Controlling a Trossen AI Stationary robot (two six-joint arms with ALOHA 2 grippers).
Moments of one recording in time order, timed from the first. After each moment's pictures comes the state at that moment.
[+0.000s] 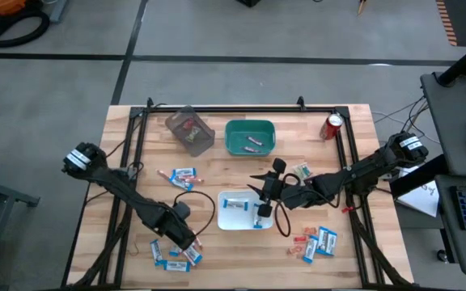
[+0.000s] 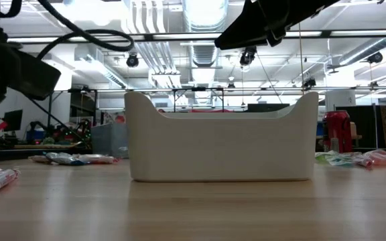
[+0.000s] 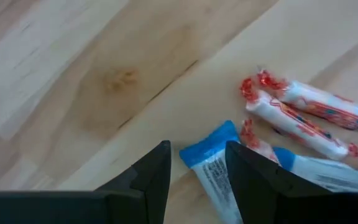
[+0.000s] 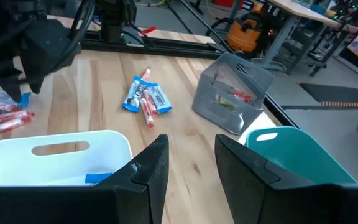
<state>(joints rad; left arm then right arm) -0.62 1.64 0.89 -0.70 -0.01 -1.51 0.34 1.50 0.86 0.21 0.70 0.04</state>
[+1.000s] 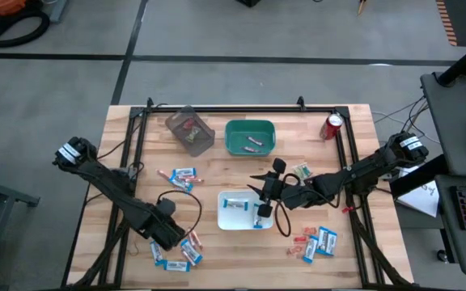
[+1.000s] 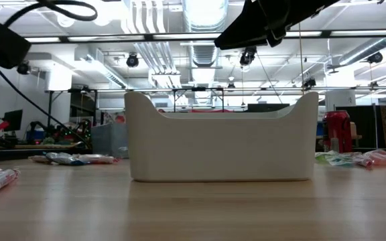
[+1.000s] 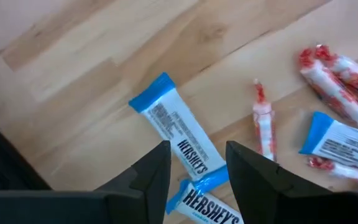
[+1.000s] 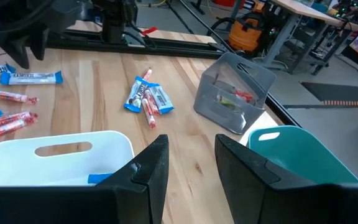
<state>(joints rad) -0.72 1.52 0.95 -0.99 -0.02 -1.77 0.34 1.50 0.86 0.21 0.70 0.05</state>
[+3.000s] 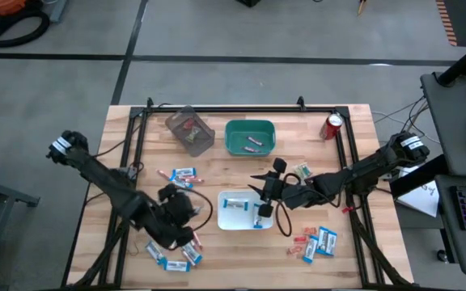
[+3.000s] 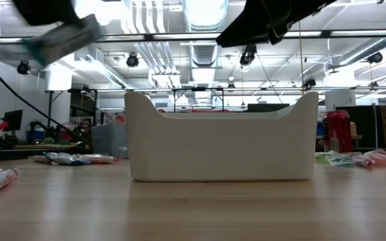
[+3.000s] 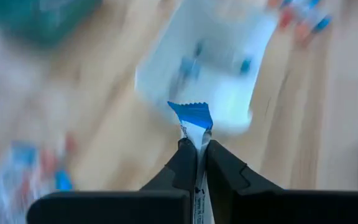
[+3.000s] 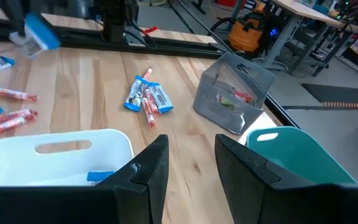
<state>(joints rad) -0.65 1.38 1.10 -0.74 -0.61 -0.92 0.35 1.48 0.86 0.19 0.69 0.04</state>
